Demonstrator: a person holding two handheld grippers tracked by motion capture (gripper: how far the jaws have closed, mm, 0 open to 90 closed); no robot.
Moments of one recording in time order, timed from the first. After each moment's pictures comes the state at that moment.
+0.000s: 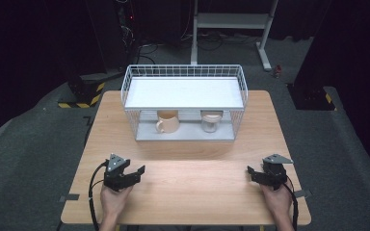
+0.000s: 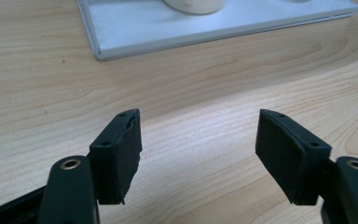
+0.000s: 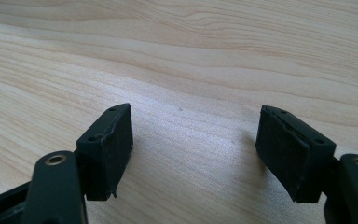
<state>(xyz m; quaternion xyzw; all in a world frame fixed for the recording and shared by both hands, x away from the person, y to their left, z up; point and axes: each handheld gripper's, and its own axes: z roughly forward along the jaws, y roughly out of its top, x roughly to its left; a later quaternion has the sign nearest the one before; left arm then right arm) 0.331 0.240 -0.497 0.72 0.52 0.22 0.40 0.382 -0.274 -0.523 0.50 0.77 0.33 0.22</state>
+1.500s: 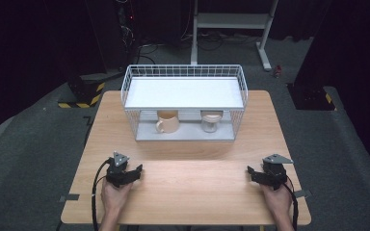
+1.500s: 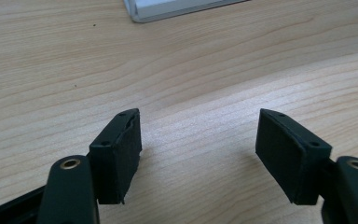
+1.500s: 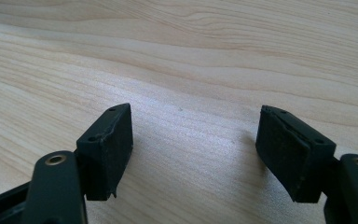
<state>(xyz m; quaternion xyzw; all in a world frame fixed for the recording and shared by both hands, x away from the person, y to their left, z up) 0.355 0.244 -0.523 0.74 0.54 0.25 0.32 0.382 -0.274 -0.523 0.50 0.77 0.33 0.22</state>
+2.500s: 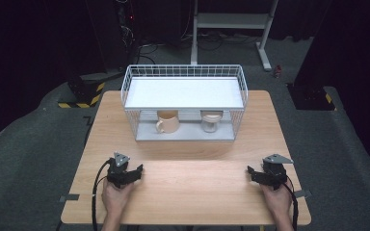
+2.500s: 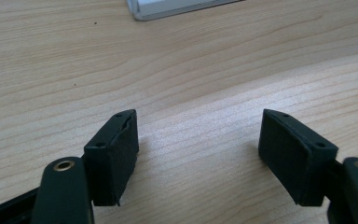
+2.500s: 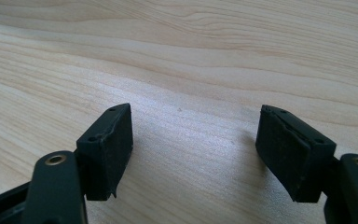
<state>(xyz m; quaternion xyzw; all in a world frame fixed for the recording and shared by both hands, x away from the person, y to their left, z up) 0.357 0.243 -0.528 0.73 0.54 0.25 0.33 0.382 -0.274 -0.523 0.50 0.77 0.33 0.22</state>
